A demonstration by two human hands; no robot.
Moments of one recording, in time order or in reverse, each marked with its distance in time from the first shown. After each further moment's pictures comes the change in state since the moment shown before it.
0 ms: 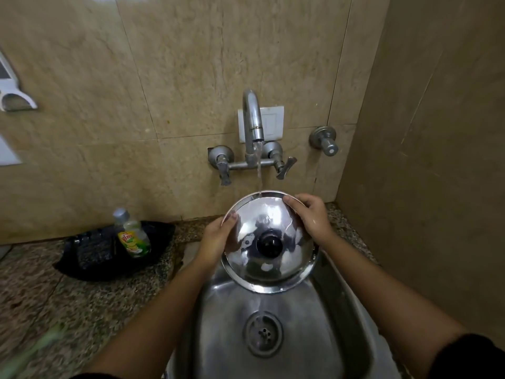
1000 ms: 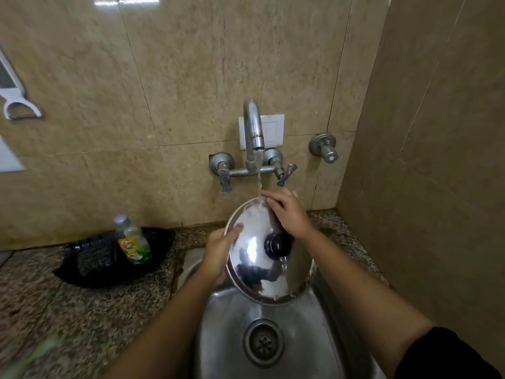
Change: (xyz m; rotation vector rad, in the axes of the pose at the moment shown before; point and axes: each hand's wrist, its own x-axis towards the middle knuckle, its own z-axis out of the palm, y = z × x) left_hand -0.018 0.006 0.008 -0.165 0.002 -0.030; right_hand 0.026 -0.003 0.033 -0.480 -0.155 -0.181
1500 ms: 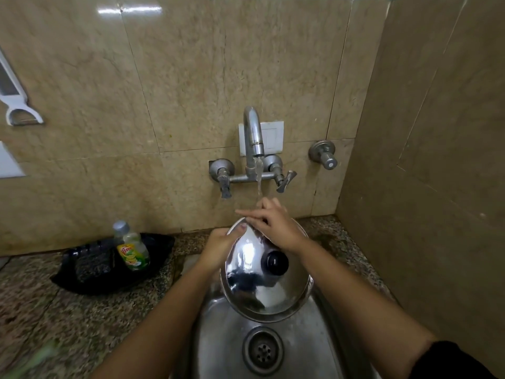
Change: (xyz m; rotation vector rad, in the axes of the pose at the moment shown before) left_hand 0.014 0.018 0.000 0.155 -0.085 0.023; right_hand -0.005 -0.022 0.011 -0.093 -0.199 -0.186
